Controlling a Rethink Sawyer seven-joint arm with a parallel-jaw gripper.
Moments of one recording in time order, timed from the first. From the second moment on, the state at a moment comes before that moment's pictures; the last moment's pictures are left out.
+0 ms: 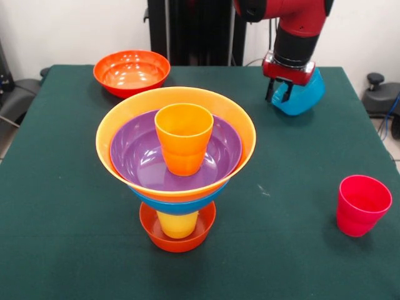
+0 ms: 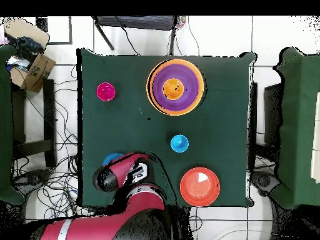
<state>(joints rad) 0.04 -0.45 0.05 1.86 -0.41 0.25 2.59</state>
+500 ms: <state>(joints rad) 0.04 -0.45 0.05 1.86 -0.41 0.25 2.59</state>
